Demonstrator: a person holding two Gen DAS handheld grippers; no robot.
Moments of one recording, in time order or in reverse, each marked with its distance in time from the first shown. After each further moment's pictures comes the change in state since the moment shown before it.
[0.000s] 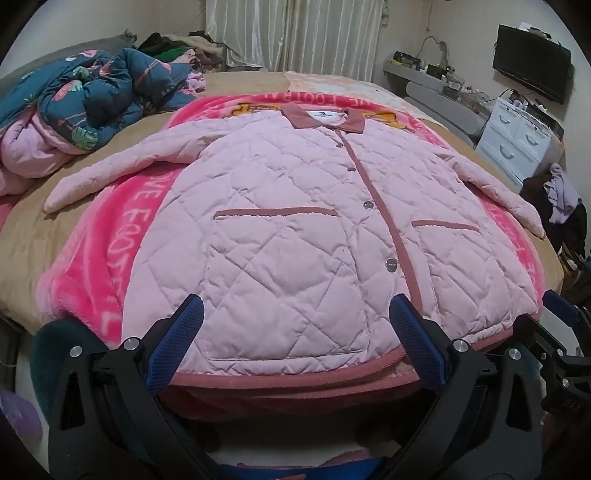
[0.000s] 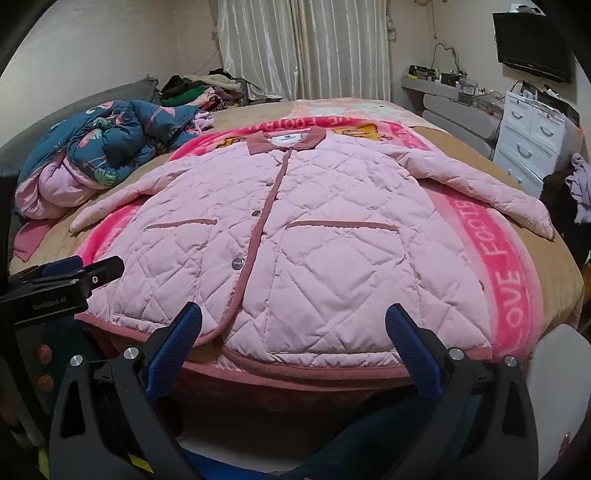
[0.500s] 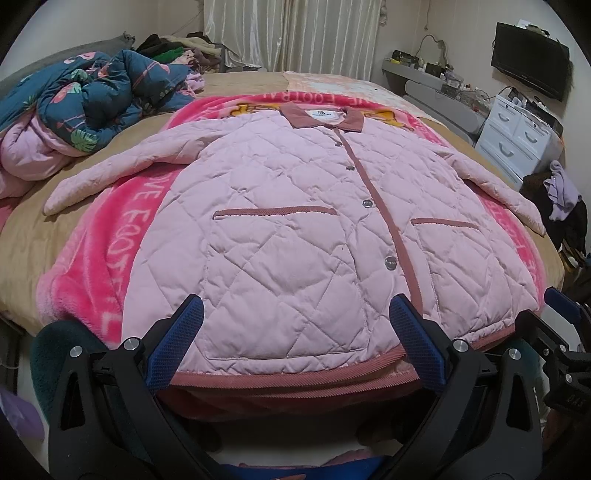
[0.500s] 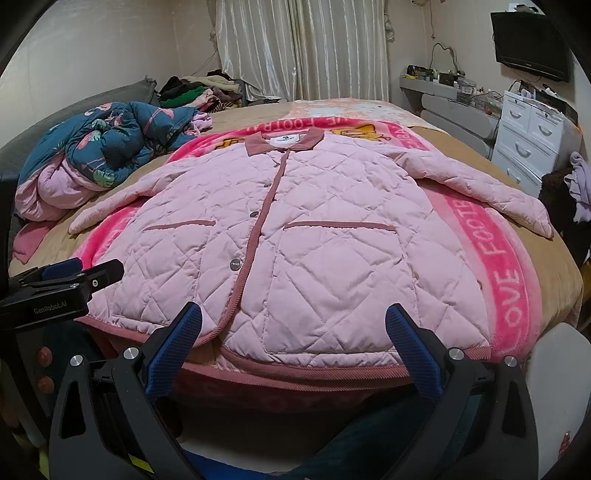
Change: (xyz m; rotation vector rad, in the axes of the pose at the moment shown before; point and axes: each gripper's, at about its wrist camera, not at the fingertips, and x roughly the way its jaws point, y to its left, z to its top) left arm 0.002 0.001 -0.002 0.005 0.002 0.001; right arm -0.003 -0.003 0.003 0.010 0.000 0.003
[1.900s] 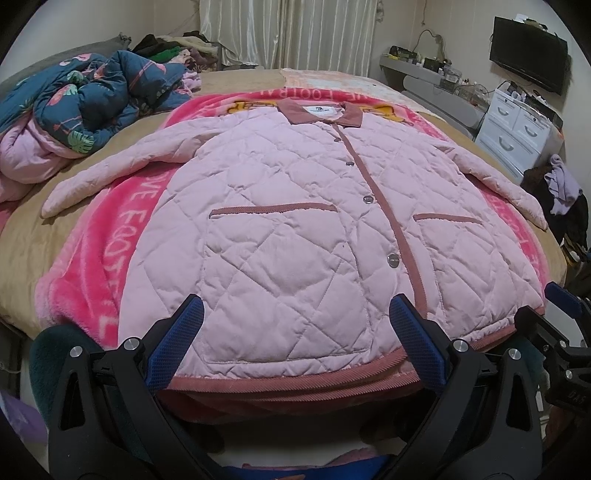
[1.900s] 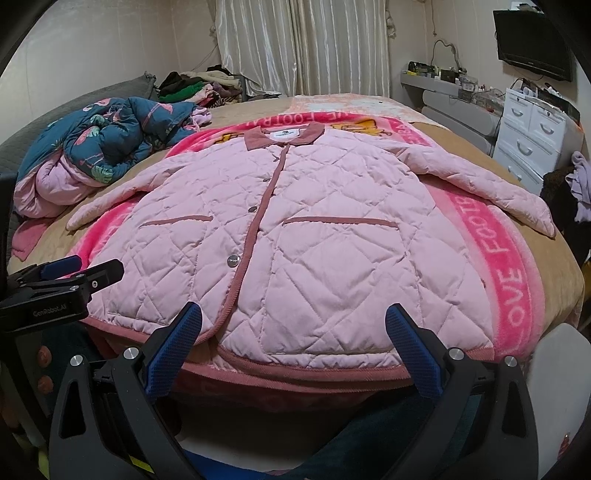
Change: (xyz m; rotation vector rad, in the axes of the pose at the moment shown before) left arm 0.001 -0.001 -0.002 0.010 0.005 0.003; right arm 0.006 -0.003 0.000 -0.003 0.007 -0.007
